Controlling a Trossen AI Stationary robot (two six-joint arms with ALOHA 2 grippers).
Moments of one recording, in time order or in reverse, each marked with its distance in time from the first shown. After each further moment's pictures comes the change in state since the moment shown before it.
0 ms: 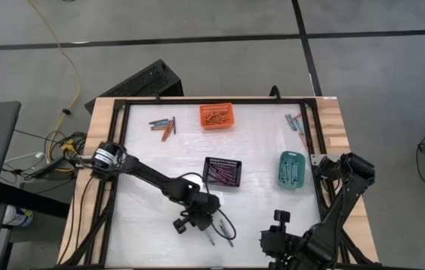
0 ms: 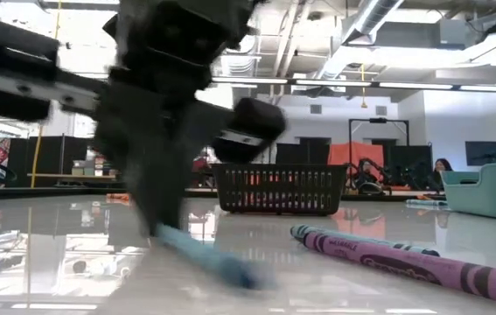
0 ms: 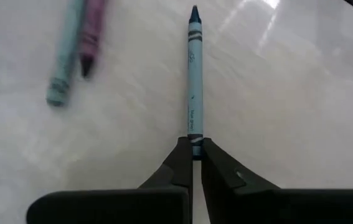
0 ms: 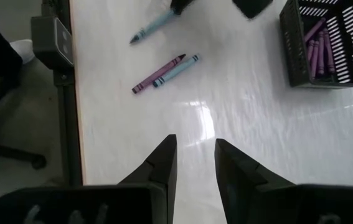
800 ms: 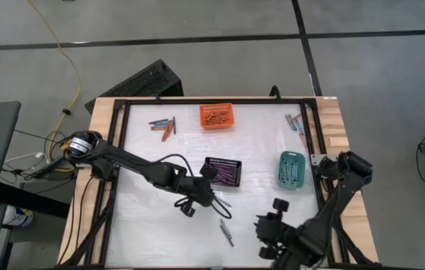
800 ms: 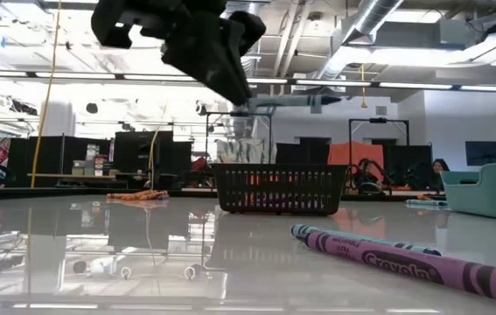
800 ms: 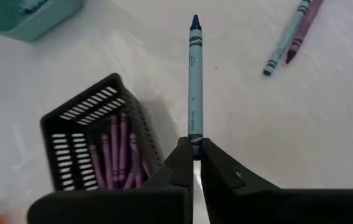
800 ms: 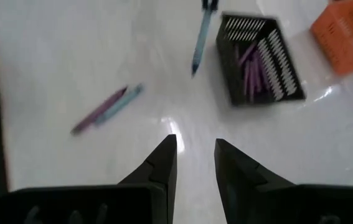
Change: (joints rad) left arm 0.041 -0.257 0.015 -0.077 -0.518 -0.105; right arm -0.067 -0.001 0.000 -0.090 0.152 0.058
